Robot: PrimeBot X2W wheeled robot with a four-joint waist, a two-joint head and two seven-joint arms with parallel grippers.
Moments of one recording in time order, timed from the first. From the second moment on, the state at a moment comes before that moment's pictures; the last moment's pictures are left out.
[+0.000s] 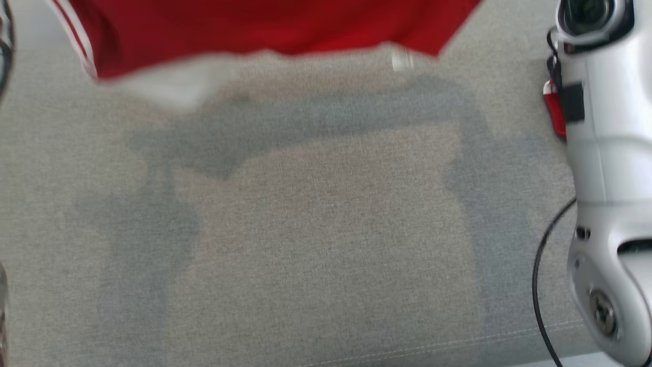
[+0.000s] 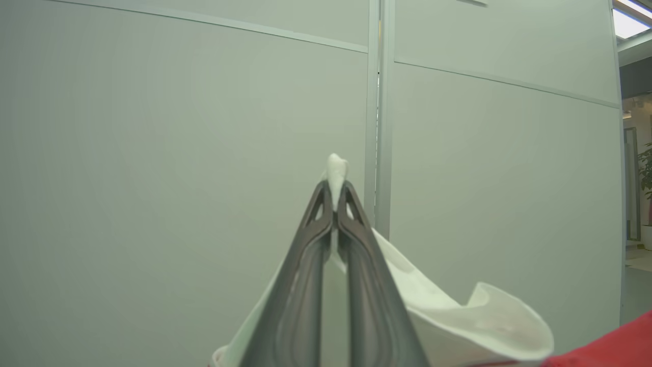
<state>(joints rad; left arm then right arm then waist) -1.24 0.37 -0.23 0.28 -0.65 -0.04 0.03 -1.15 -0.05 -0.02 0.47 0.55 0.13 0.02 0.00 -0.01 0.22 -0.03</state>
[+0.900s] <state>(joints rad) -1.13 0.30 -0.16 0.40 -0.68 -0.13 -0.26 -1.19 -0.06 0.19 0.81 0.64 0.13 -0.26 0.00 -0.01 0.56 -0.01</state>
